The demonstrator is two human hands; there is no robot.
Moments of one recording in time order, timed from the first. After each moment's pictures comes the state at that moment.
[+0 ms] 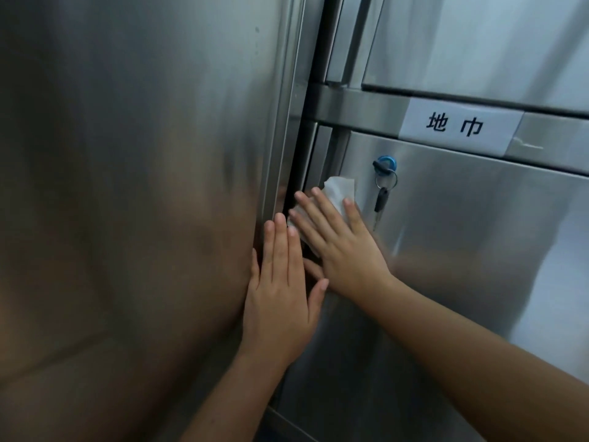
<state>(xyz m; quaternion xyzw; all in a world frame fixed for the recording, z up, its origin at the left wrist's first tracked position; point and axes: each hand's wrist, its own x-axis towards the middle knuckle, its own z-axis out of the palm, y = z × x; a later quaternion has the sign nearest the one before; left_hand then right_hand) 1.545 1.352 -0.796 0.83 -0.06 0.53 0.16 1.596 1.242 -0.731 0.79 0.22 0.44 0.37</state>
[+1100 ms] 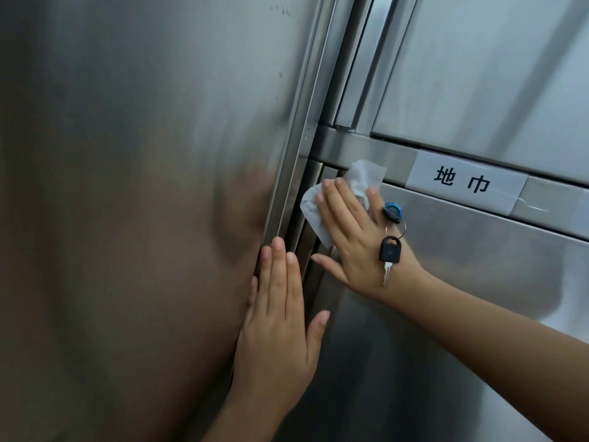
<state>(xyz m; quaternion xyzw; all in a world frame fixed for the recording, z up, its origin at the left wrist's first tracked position) 1.559 1.356 -0.786 0.80 -0.10 0.55 0.22 1.593 1.240 -0.657 0.74 0.22 0.51 0.39</state>
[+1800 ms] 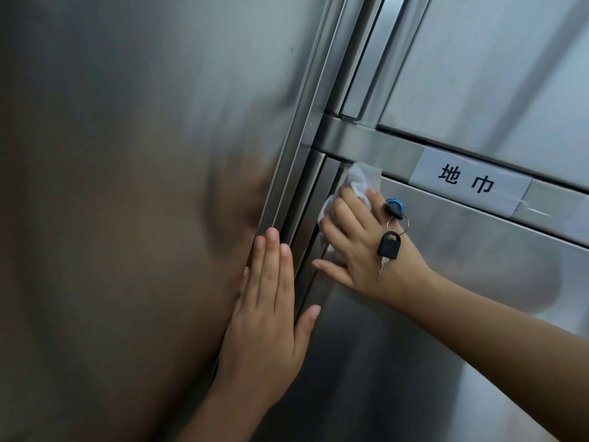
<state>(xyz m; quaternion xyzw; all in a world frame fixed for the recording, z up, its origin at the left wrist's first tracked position) 1.561 1.360 -0.788 0.78 -0.11 0.56 0.24 1.591 1.230 -0.655 0.73 0.27 0.46 0.43</state>
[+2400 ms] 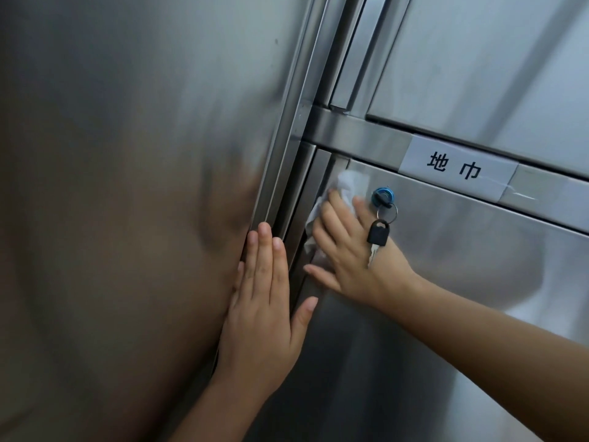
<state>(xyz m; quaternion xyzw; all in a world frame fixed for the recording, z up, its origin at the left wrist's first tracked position) 1.560 1.358 -0.790 0.79 -0.10 0.56 0.25 1.580 1.237 -0.671 0.74 0.20 0.42 0.49</state>
